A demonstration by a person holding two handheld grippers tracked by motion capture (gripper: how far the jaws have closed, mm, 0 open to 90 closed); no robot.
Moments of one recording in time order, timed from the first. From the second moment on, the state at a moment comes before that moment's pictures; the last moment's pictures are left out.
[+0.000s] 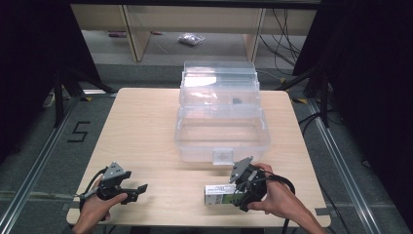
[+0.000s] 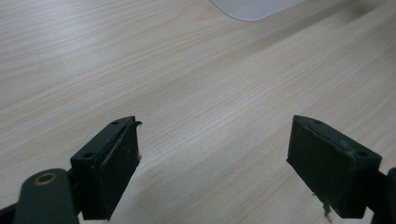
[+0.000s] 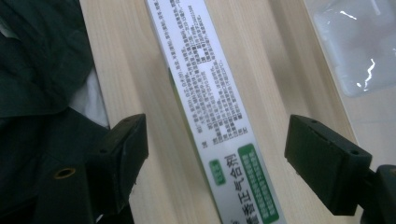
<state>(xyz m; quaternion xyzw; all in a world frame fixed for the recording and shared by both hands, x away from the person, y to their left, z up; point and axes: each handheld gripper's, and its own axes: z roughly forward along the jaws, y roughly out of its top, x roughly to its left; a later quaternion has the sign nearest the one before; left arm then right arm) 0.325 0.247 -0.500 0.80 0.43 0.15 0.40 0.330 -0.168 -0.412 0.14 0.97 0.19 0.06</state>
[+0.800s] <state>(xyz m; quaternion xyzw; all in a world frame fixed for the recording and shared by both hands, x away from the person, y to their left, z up) 0.326 0.246 -0.501 0.80 0.43 0.15 0.40 0.347 -0.142 -0.436 0.10 0.99 0.10 0.04</state>
